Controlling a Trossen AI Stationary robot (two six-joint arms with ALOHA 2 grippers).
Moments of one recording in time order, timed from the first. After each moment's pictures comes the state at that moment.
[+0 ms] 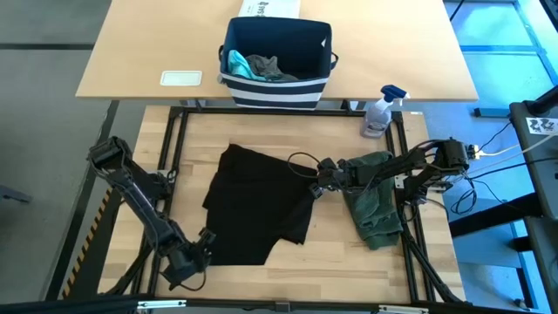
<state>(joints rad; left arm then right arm) -0.94 1.51 0.76 -0.44 -0.10 -0.36 -0.01 1.62 0.60 0.05 0.40 0.71</state>
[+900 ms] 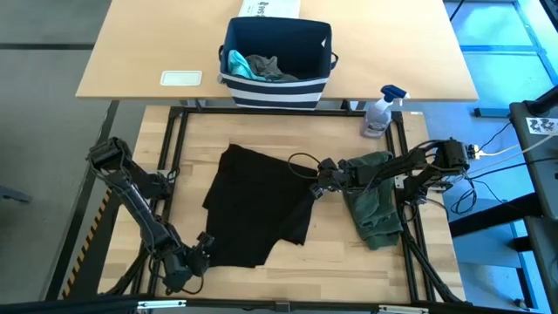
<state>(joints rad) -0.98 1.52 0.77 -0.37 -0.18 -0.47 -0.01 1.62 0.60 0.03 0.40 0.73</state>
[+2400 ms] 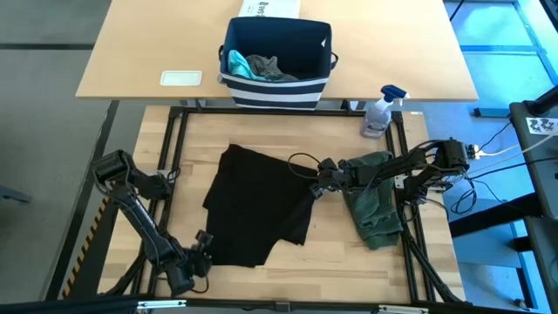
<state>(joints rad) -1.02 1.67 0.87 -0.55 -0.29 -0.57 -0.01 1.62 0.60 0.03 0.40 0.73</state>
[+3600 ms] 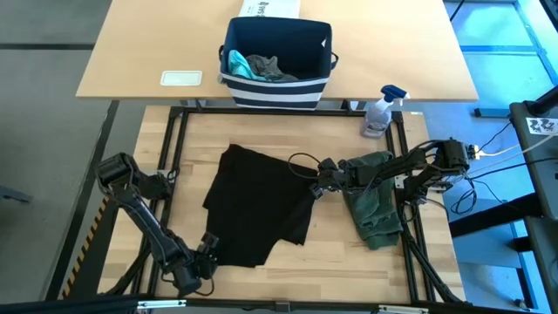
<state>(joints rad) -0.96 1.74 0.87 -0.48 -0.28 -0.49 -0.01 1.62 0.60 0.03 0.40 0.73</state>
